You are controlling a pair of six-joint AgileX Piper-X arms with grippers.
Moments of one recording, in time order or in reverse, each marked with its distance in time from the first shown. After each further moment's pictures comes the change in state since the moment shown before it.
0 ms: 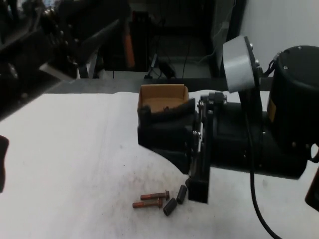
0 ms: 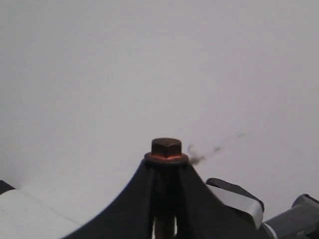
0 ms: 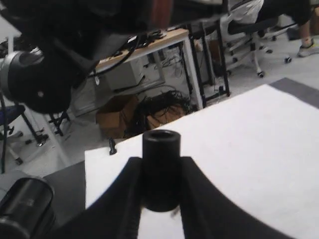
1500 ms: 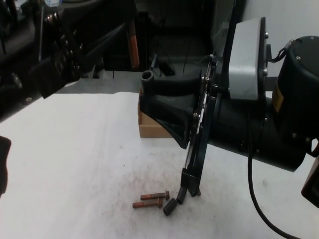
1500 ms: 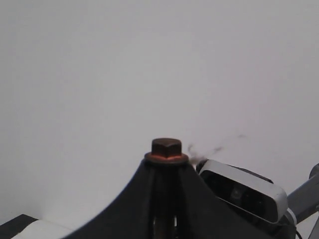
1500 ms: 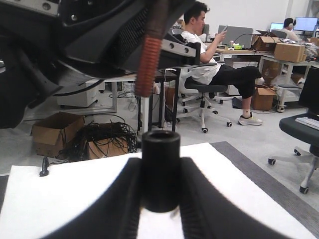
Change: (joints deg) left arm -1.0 0.0 0.0 -2.0 0.7 11.3; right arm -0.5 0.3 0.0 -6.3 4.3 -15.2
